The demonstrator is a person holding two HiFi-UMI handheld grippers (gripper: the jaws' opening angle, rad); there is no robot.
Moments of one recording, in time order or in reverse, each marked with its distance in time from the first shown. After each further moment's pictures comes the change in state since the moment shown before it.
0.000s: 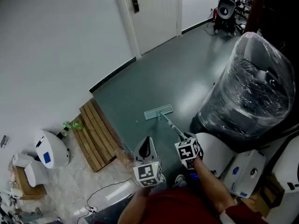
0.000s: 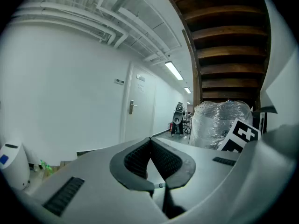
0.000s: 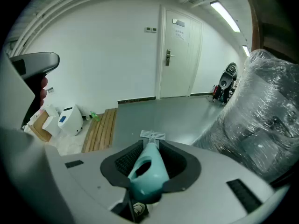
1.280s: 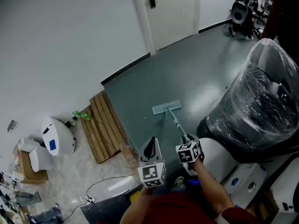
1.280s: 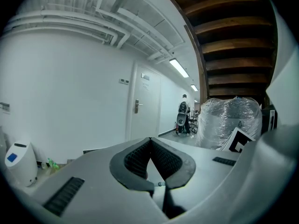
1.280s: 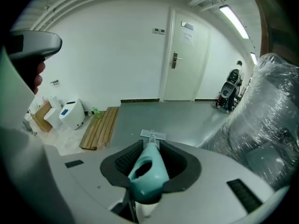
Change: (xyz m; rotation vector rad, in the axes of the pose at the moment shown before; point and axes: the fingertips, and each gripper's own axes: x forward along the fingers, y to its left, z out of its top) left arm 0.029 -0.021 0.004 0.005 -0.003 0.080; right arm 0.030 -0.022 0.018 -0.090 -0.045 0.009
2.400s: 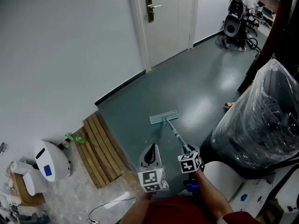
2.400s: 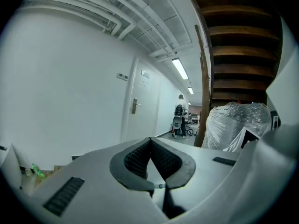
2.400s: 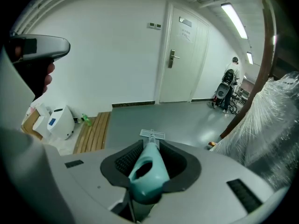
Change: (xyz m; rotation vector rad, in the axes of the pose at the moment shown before) left arm 0.174 0.150 0.041 -0.026 0.008 -0.111; right arm 0.123 0.029 0.153 0.055 0.022 -0.075
